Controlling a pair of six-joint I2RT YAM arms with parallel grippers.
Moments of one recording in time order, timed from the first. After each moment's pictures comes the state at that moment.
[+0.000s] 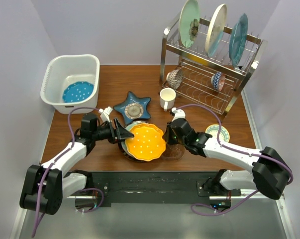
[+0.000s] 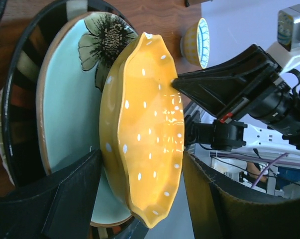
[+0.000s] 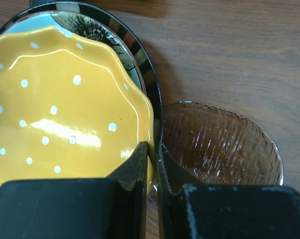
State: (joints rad) left arm -0.20 1.10 0.39 0.13 0.85 -0.78; right arm 0.86 1.24 0.65 -0.11 0.19 0.64
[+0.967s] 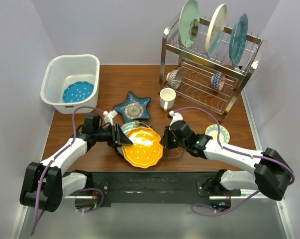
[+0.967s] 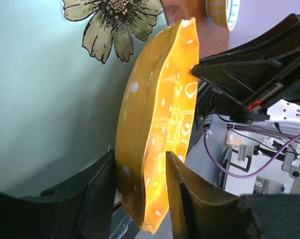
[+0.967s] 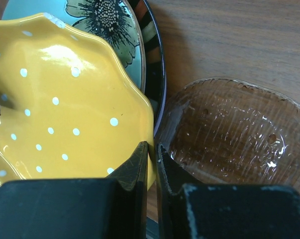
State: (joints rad) left arm -0.21 1.13 0.48 -0.18 0.87 -0.56; right arm 0.88 1.21 0.64 -0.13 0.11 0.66
